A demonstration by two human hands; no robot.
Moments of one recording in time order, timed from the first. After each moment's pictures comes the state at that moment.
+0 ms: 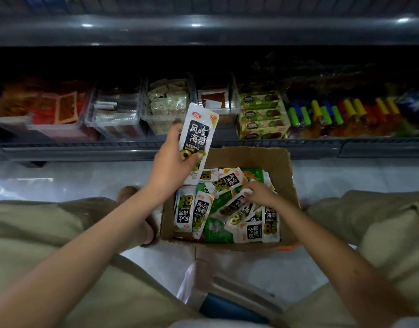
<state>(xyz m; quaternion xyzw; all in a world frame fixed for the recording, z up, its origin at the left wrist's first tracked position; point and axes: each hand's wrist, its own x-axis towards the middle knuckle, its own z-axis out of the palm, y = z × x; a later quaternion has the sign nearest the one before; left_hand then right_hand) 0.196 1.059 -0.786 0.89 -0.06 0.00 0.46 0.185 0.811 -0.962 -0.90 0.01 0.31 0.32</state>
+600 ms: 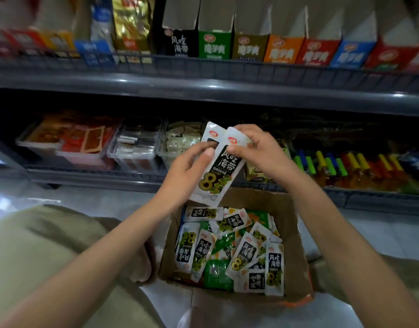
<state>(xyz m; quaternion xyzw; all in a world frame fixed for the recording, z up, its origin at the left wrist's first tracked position) 0.216 1.054 -0.739 0.77 -0.12 -0.02 0.62 0.252 0.871 -0.712 -0.84 -0.13 0.03 0.52</state>
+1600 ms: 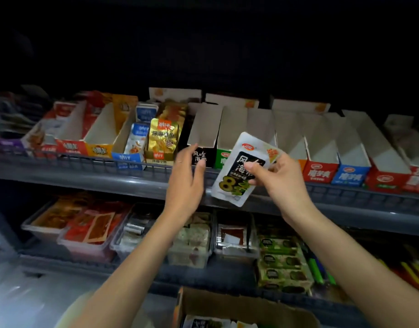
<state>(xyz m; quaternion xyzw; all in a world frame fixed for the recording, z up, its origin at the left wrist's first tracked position) 0.358 1.077 -0.647 0.82 -0.10 0.29 0.47 0.318 0.907 -0.585 -0.71 -0.10 -0.14 0.68</state>
